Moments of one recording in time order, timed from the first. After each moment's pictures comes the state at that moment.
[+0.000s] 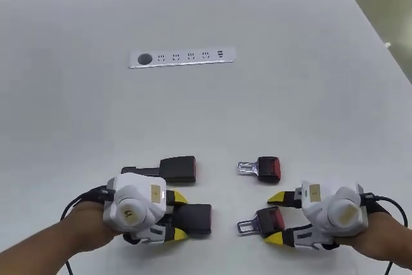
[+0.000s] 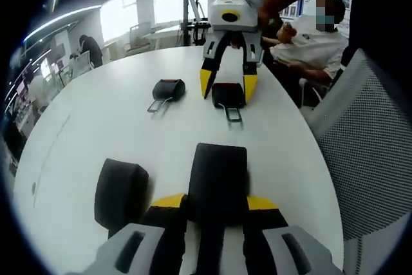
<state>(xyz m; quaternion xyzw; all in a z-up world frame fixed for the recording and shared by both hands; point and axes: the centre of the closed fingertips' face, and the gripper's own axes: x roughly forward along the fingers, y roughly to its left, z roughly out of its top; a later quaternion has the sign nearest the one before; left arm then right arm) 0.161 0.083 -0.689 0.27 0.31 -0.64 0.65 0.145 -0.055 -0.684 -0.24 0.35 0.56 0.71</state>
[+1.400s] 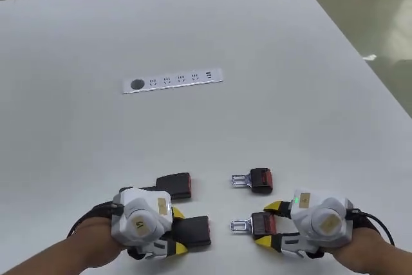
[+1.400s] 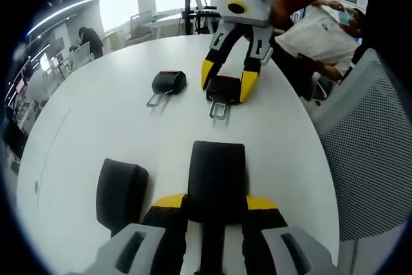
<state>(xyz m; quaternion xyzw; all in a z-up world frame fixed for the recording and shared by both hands) 0.164 0.081 -0.692 0.30 0.34 -0.61 0.65 0.153 -0.054 -0.690 -0.18 0.35 0.46 0.79</state>
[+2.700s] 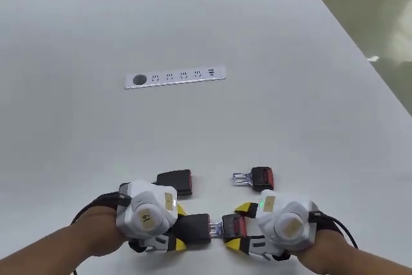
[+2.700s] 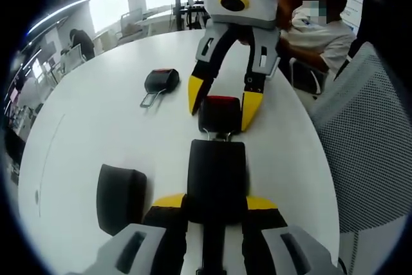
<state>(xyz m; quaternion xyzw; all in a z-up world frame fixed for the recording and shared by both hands) 0.161 0.084 -0.693 0.32 0.34 -0.62 0.62 0.157 0.006 -0.691 -0.19 0.34 0.49 0.78</state>
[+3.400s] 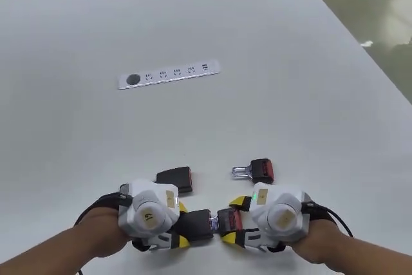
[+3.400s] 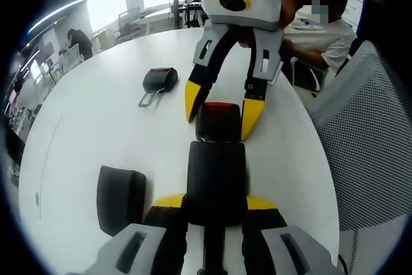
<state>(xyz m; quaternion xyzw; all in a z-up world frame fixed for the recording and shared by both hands) 0.161 0.086 -0.694 0.33 0.35 -0.62 0.62 0.157 0.022 -0.694 -0.18 0.33 0.49 0.79</state>
